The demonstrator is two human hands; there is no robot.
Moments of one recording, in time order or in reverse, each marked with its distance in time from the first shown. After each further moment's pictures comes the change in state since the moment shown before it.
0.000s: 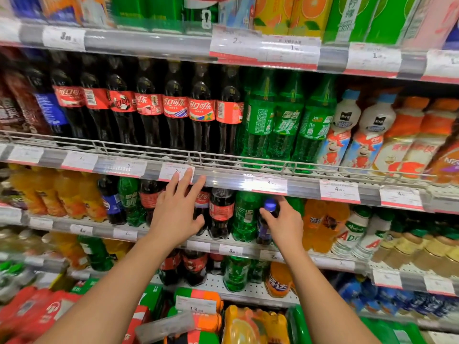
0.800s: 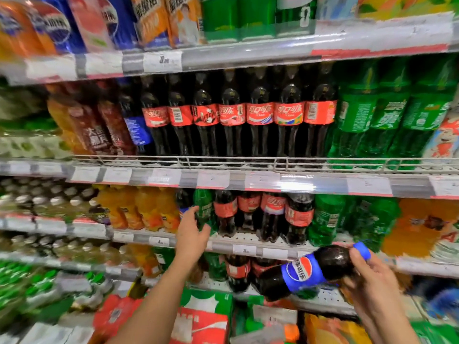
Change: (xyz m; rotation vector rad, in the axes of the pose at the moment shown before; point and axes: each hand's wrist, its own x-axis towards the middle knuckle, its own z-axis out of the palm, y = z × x) left_hand -0.041 -0.183 0.039 -0.634 0.037 -0.496; right_hand -0.135 -0.057 0.039 1.318 -0.002 0.416
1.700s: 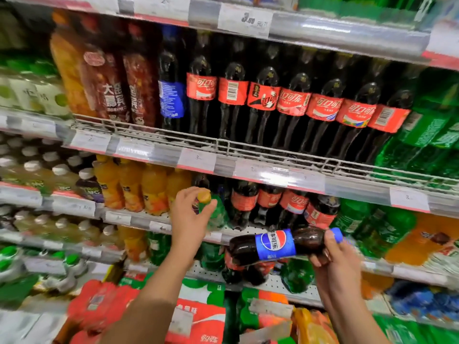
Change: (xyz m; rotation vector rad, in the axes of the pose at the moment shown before) left_hand 0.037 -0.053 -0.051 -0.360 0.105 0.164; right_hand -0.025 0.049 0.154 -0.052 0.121 -0.067
